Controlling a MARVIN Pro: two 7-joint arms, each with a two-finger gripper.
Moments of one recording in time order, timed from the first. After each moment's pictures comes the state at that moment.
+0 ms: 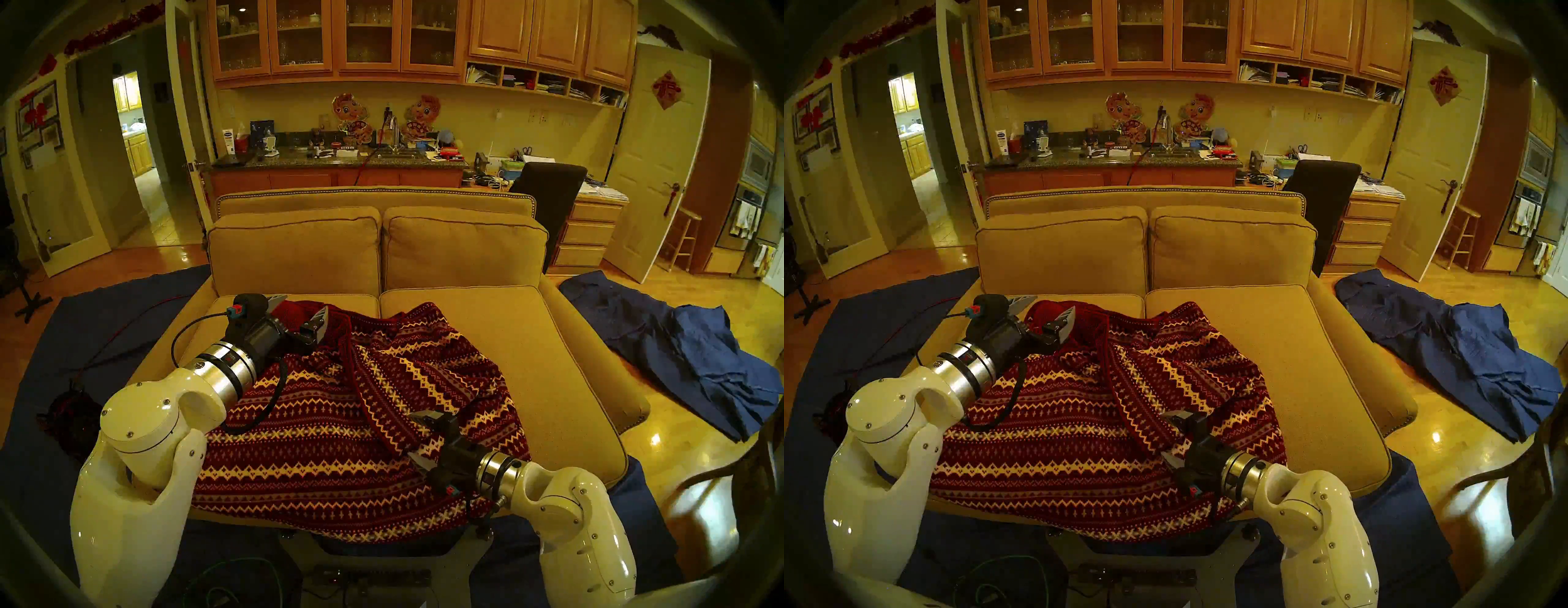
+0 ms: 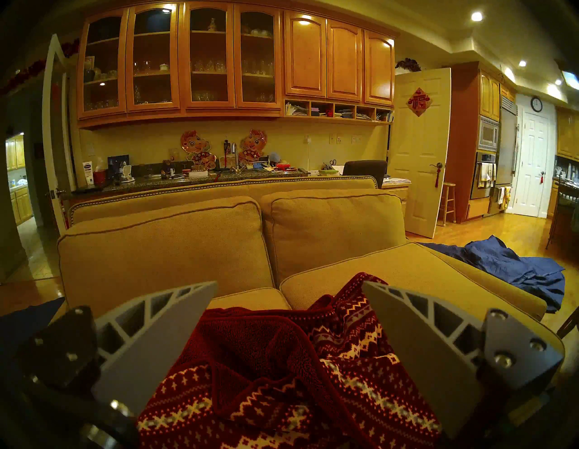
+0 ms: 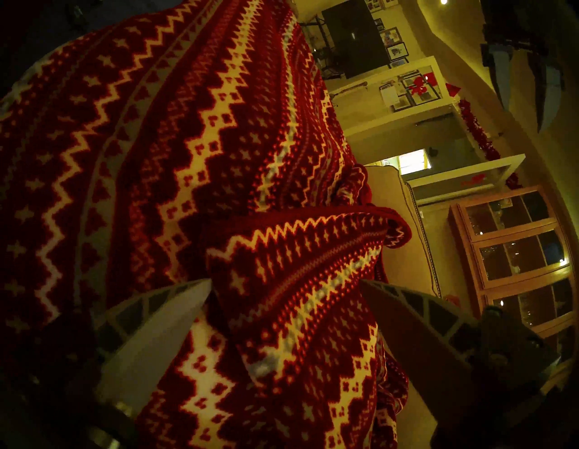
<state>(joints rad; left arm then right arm) 1.98 -1.20 -1.70 -2.31 -0.36 0.43 -0.20 -2.02 -1.54 1.64 -1.87 -1.25 -0.82 0.50</state>
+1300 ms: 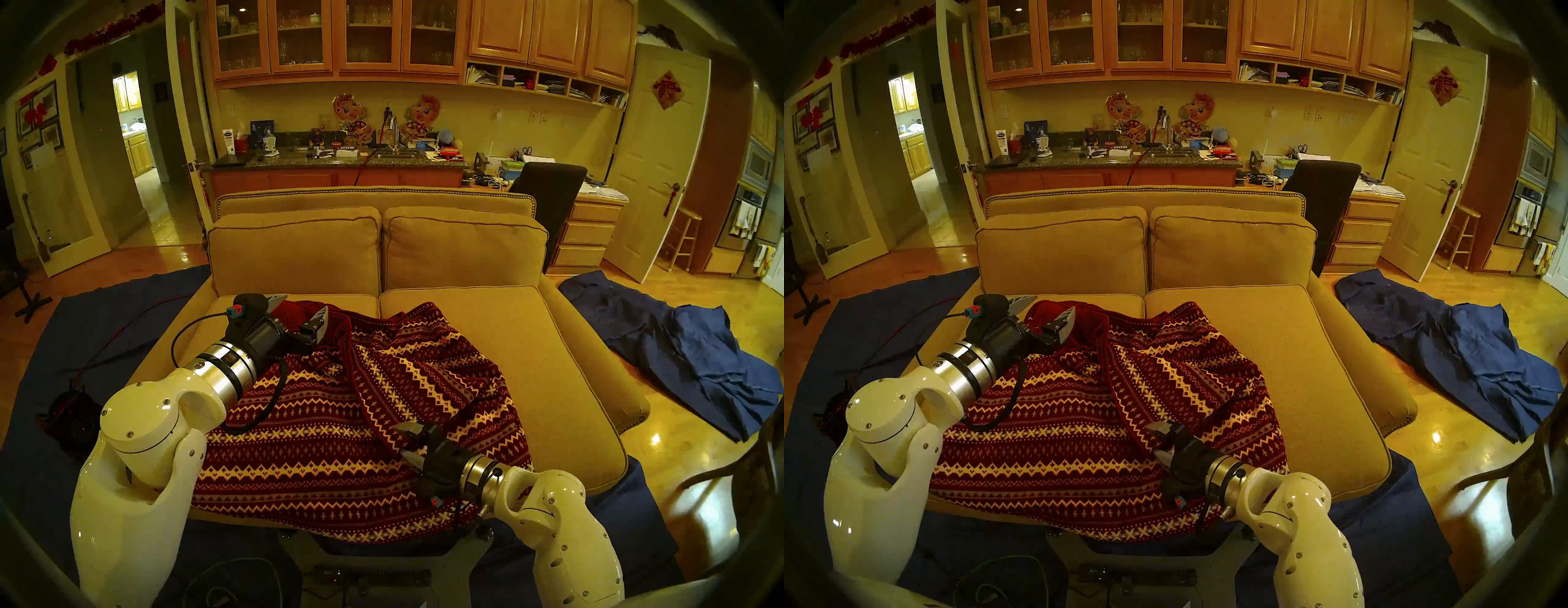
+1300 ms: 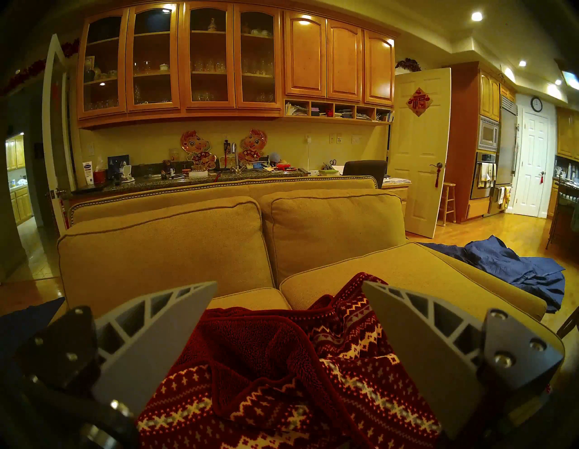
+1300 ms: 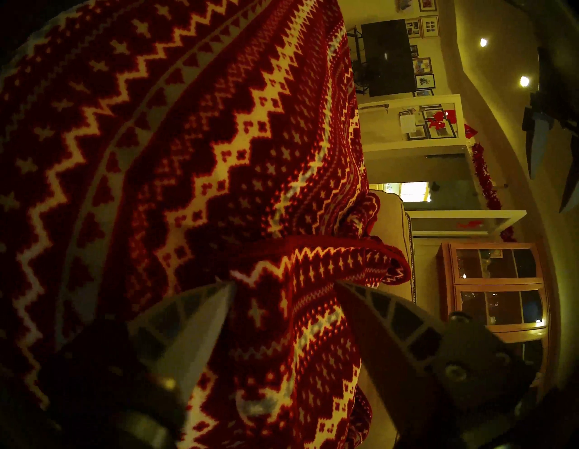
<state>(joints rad) 1.98 -1.20 -1.70 -2.31 -0.36 0.43 -0.20 -2.03 -1.53 1.54 -1.86 -1.60 -0.79 0.25</state>
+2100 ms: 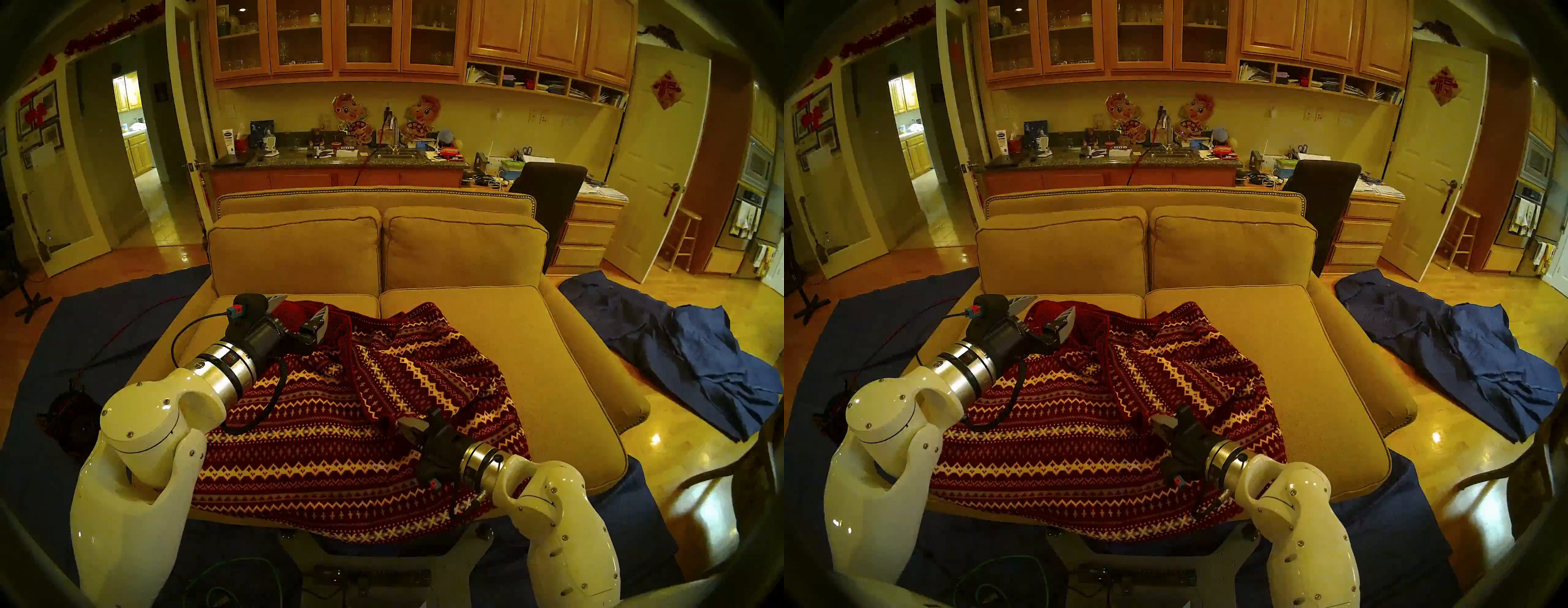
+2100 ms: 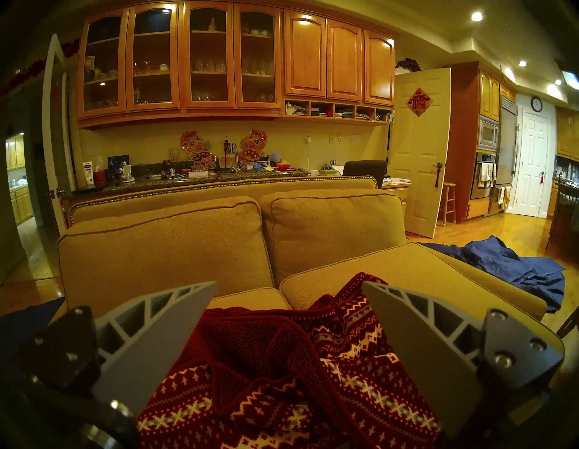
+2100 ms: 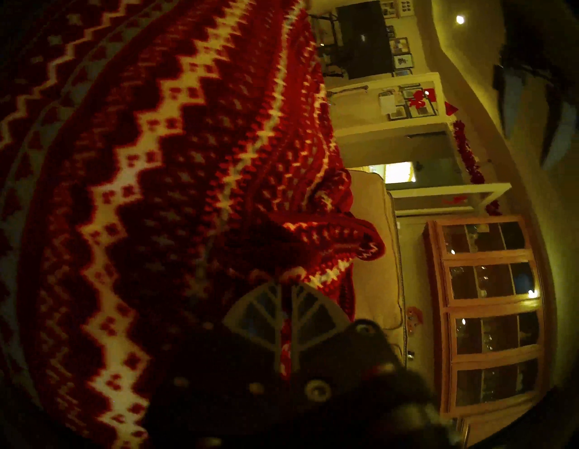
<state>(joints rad) 1.98 -1.20 -1.70 -2.31 -0.36 0.43 -0.20 -1.98 -1.59 1.59 -1.88 -1.44 -0.78 0.32</state>
